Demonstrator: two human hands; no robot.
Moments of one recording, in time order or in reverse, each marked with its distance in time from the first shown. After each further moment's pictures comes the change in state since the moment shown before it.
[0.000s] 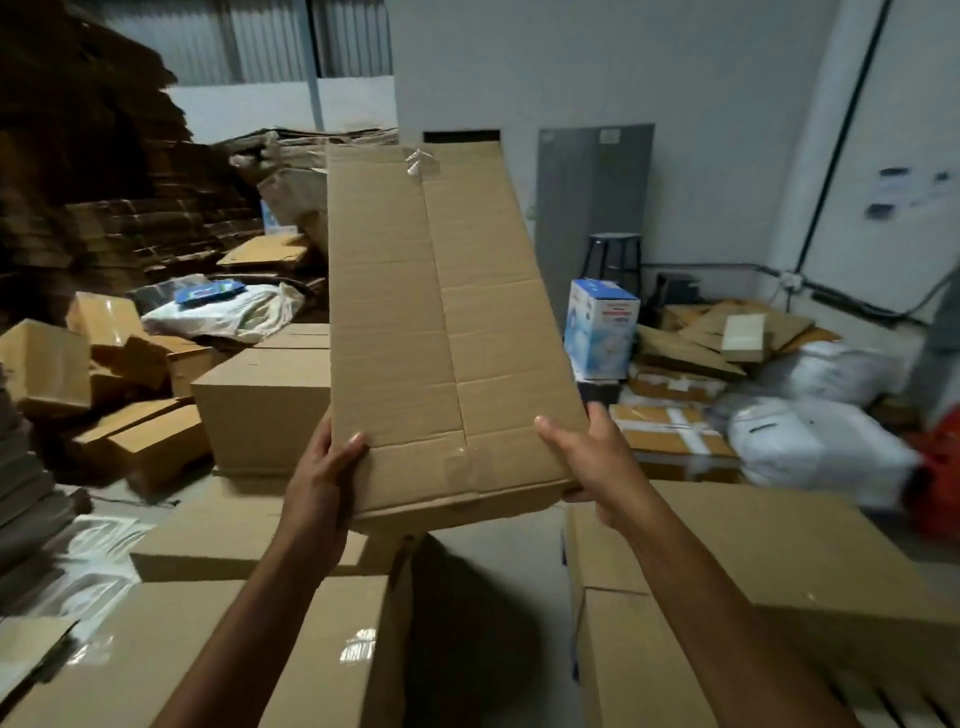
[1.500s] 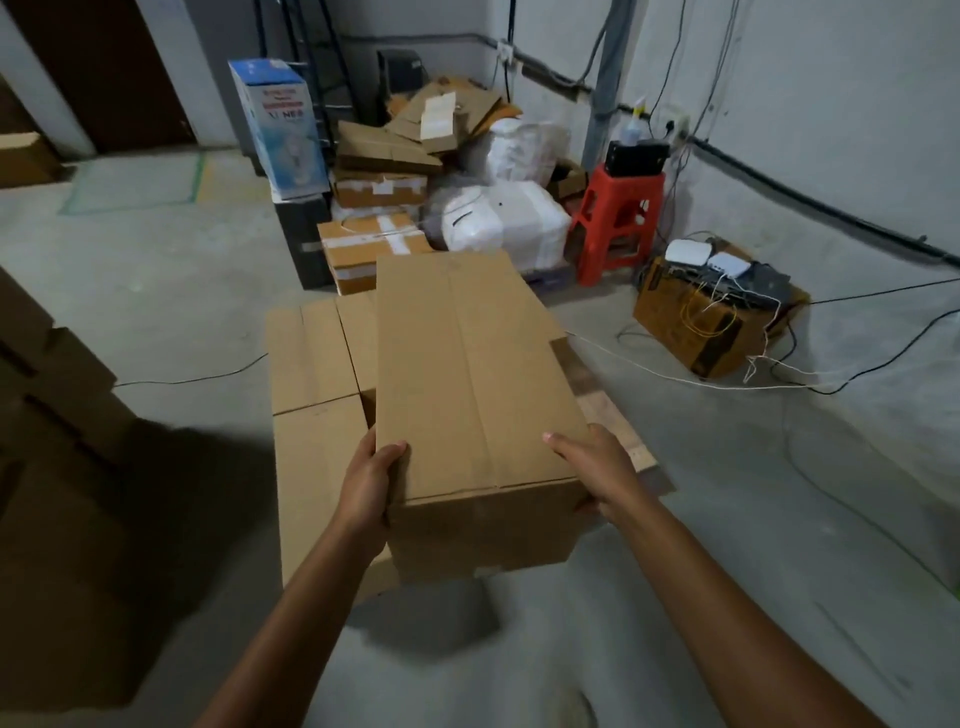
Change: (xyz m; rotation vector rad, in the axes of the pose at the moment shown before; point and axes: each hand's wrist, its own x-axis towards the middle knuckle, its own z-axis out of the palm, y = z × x) left_hand -0.296 -0.308 0.513 0.202 -0.357 -0.619; right_hand -0.221 0.282 -0.582 -0.190 0.432 0.647
